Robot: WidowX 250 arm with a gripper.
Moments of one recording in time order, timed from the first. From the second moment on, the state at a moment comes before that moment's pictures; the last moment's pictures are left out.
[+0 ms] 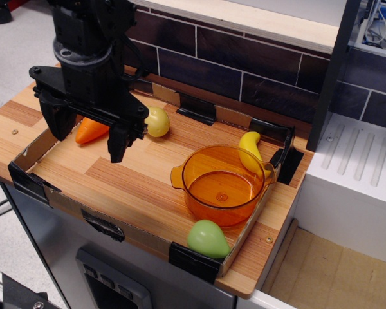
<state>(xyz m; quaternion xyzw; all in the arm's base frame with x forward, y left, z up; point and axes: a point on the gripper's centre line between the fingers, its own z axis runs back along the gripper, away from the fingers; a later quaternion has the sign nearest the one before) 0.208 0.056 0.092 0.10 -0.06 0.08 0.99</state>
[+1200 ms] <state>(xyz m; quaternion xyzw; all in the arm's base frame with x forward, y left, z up) 0.290 0.133 0.041 0.12 -0.08 0.02 0.99</state>
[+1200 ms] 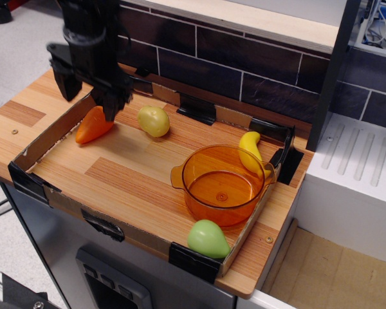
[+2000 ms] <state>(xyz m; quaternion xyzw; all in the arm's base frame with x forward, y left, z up) 0.294 0.140 0.022 0.12 -0.05 -0.05 0.99</state>
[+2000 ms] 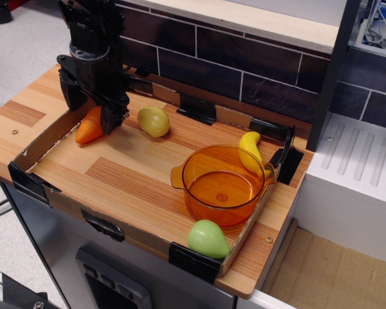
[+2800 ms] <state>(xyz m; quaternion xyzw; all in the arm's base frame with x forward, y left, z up) 0.284 0.133 0.005 0.08 -0.01 -0.06 0.99</state>
